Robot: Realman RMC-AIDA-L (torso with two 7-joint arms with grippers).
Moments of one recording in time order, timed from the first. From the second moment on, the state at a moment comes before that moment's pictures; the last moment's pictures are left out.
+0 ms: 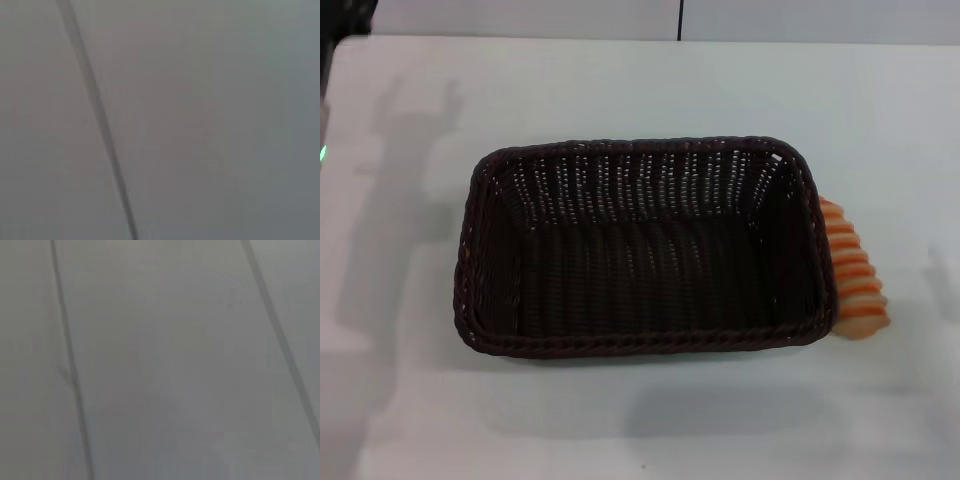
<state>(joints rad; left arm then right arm) -0.37 -2.06 -1.34 -0.55 2.54 0.98 0.36 0.18 2.08 -0.15 0.27 -1.43 -1.72 0.20</state>
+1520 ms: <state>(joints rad) -0.41 -2.06 -1.37 -0.32 2.54 1.04 0.15 0.32 2.08 -0.18 0.34 -1.48 -1.27 0.22</state>
